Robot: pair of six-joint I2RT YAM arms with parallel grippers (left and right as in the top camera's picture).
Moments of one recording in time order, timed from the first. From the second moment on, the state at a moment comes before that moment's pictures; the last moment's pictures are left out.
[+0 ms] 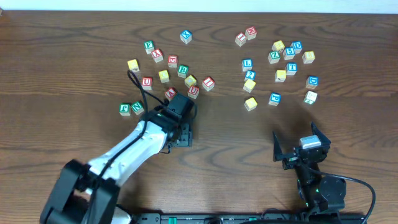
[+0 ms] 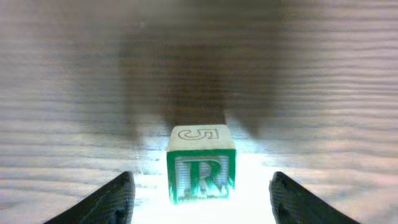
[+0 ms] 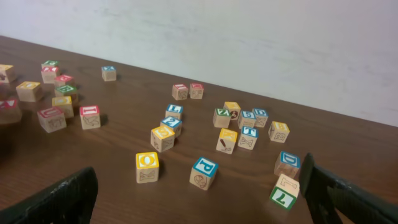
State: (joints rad) left arm -0.53 1.57 0.88 -0.67 -0.04 -0.48; right arm 0.09 0.02 0.01 -0.06 -0.11 -0.14
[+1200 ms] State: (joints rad) left arm -0.53 1.65 1.50 -0.89 -0.08 -0.38; right arm 0.09 0.02 0.01 -0.06 -0.11 -0.14
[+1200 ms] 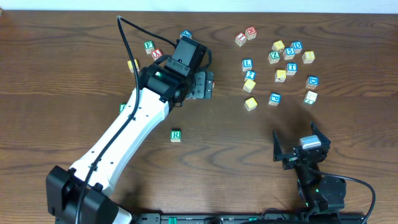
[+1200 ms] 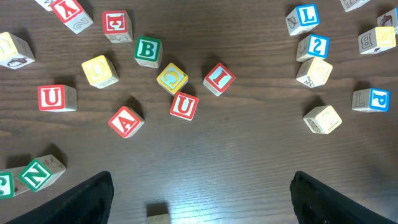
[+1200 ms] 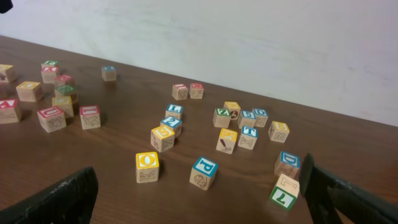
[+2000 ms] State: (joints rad) left arm -0.32 2.09 2.01 -1.23 -0.19 -0.41; right arm 0.09 0.02 0.01 -0.06 -0.11 -0.14
